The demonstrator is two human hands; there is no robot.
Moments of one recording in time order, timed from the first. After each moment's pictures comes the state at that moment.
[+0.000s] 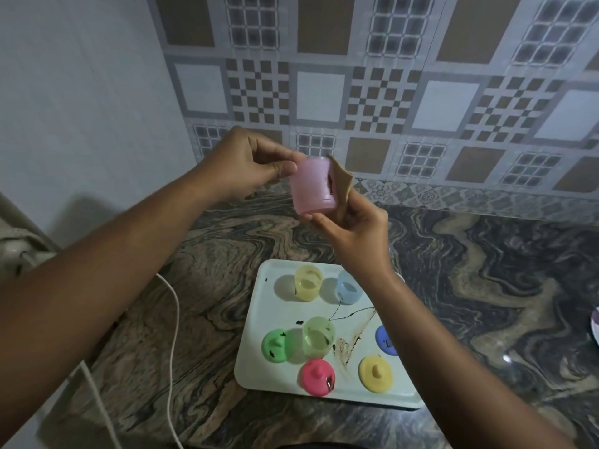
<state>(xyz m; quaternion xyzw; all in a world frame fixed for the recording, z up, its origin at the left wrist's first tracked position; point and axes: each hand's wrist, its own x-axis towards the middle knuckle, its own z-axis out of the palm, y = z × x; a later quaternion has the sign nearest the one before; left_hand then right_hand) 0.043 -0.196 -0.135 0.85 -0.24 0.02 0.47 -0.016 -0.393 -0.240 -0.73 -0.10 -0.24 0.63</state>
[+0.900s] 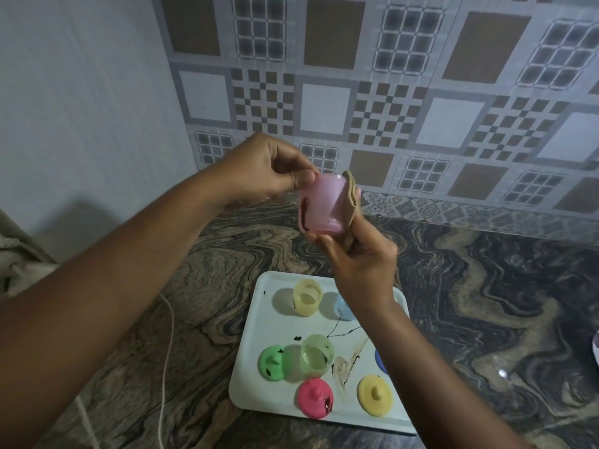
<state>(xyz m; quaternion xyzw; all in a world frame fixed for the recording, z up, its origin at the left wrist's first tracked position) 0.040 -0.206 -0.111 0.84 -0.26 -0.04 0.47 -0.021 -0.381 -0.238 -0.74 -0.13 -0.39 0.53</state>
